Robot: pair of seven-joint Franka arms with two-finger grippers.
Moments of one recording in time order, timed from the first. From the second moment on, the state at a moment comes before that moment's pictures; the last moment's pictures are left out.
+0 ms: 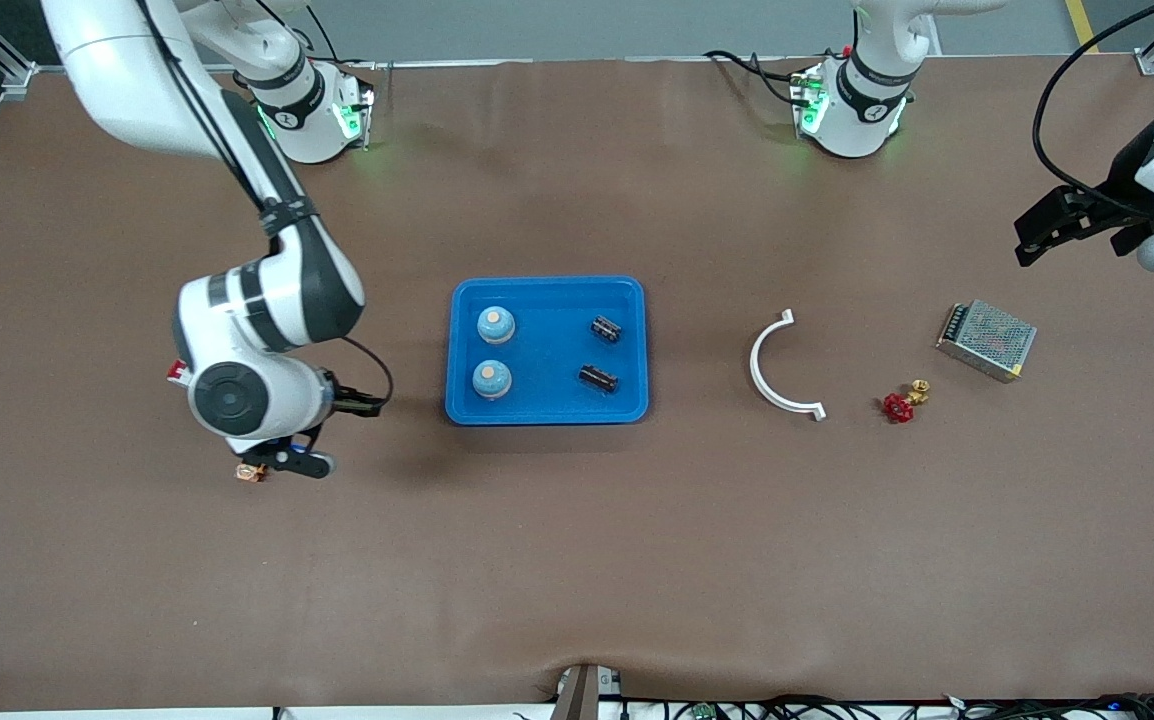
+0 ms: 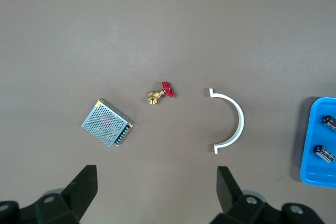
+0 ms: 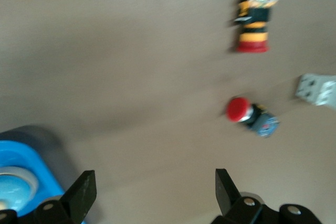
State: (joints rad) left arm -0.03 -0.03 -0.08 -1.56 0.06 1.55 -0.19; right arm 0.20 0.56 0.06 -1.52 -0.06 1.74 0.52
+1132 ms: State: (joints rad) left arm -0.03 -0.04 -0.10 -1.56 0.05 1.52 -0.19; right arm -0.03 0.15 0.06 -1.51 -0.09 1.48 0.09
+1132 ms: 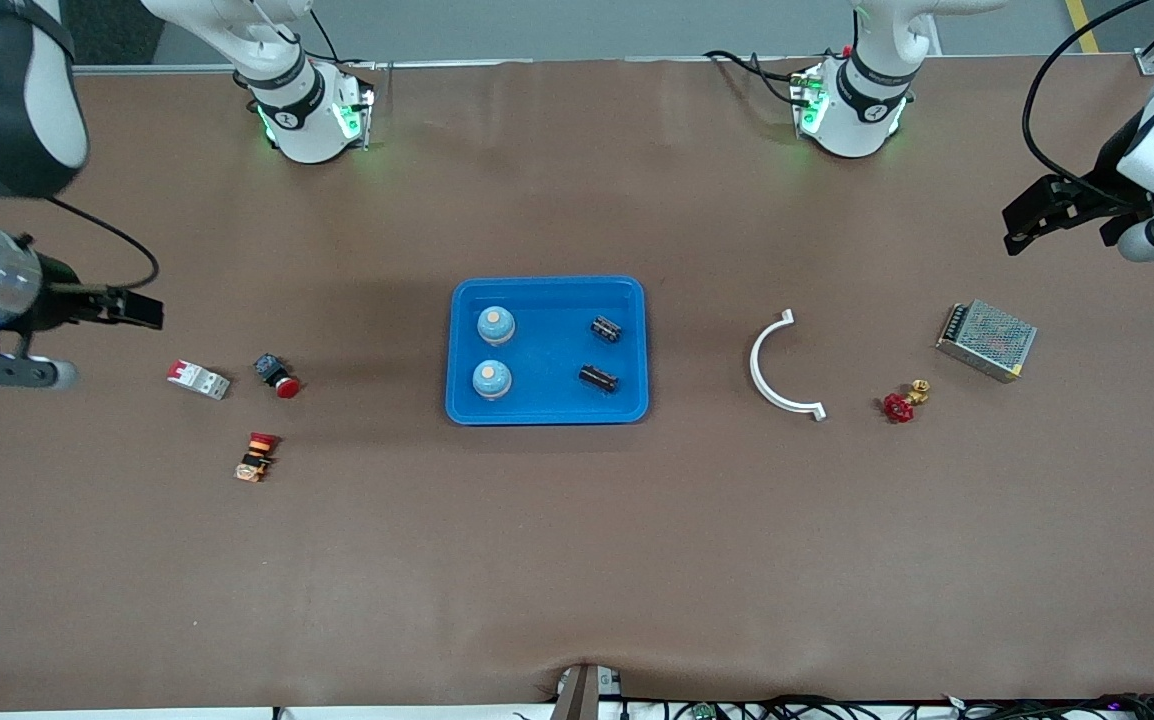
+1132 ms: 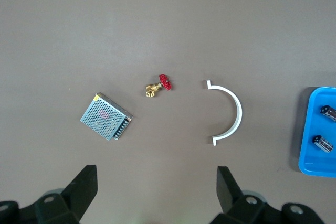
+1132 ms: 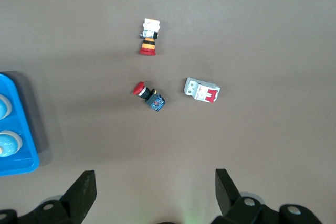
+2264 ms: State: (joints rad) left arm -0.03 -0.06 -0.10 -1.57 0.05 1.52 -0.19; right arm -0.08 -0.02 -0.02 -1.52 -0.01 1.51 0.07
